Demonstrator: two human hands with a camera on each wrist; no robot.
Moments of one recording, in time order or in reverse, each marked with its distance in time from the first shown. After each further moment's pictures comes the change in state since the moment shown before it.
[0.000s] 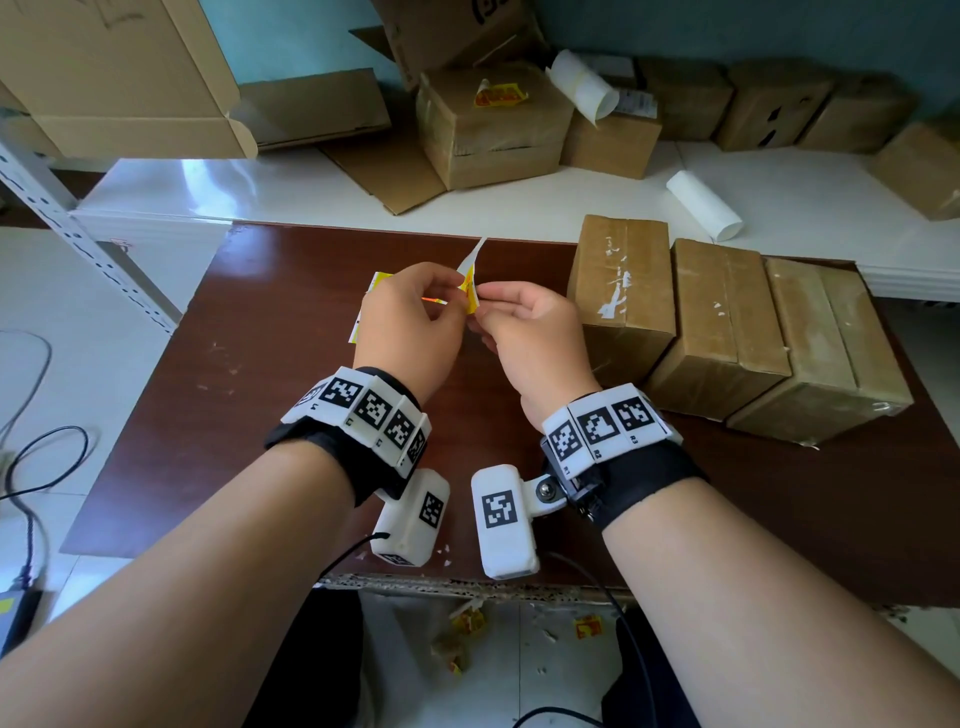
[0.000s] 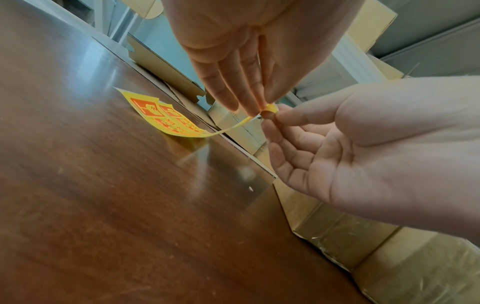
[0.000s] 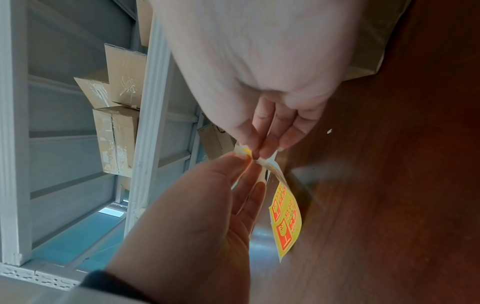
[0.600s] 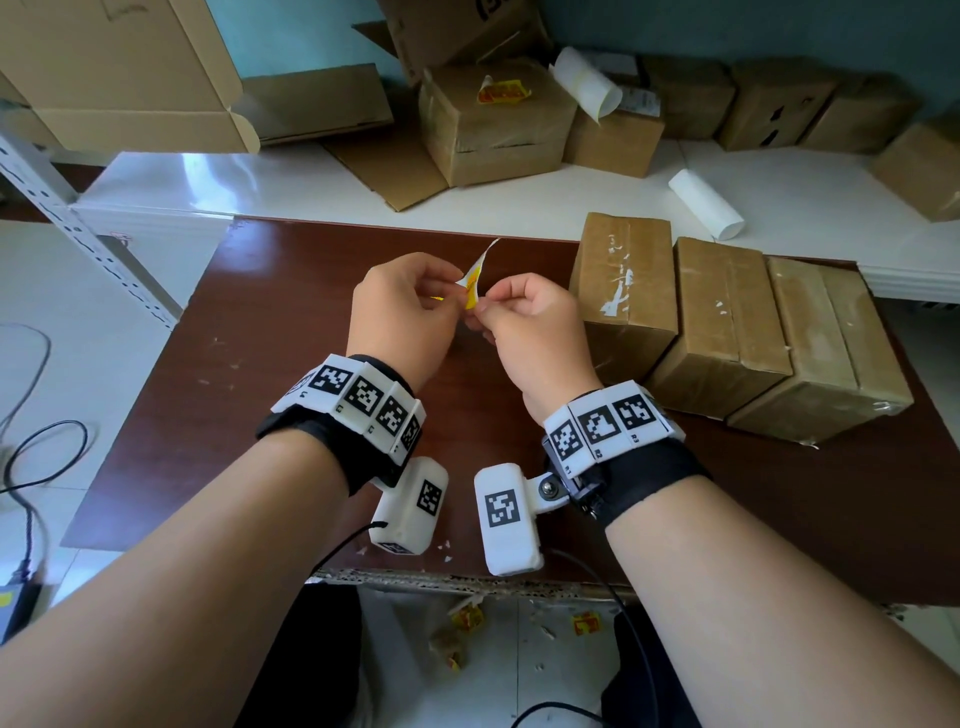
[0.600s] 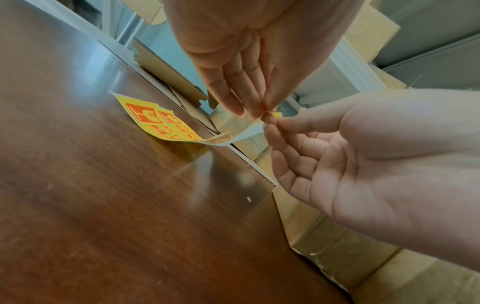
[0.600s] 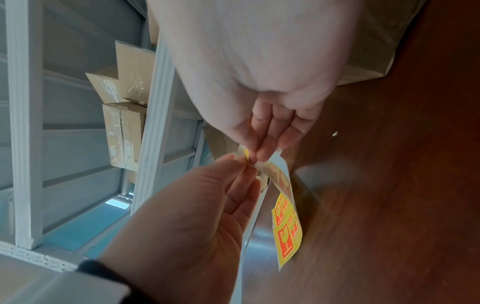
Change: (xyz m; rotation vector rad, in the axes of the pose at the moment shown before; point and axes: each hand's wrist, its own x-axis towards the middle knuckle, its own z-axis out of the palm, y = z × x) left_hand 0.005 -0.001 -0.008 -0.038 -0.026 -0.029; right_hand 0.002 0.001 0.001 -0.076 0.025 -0.040
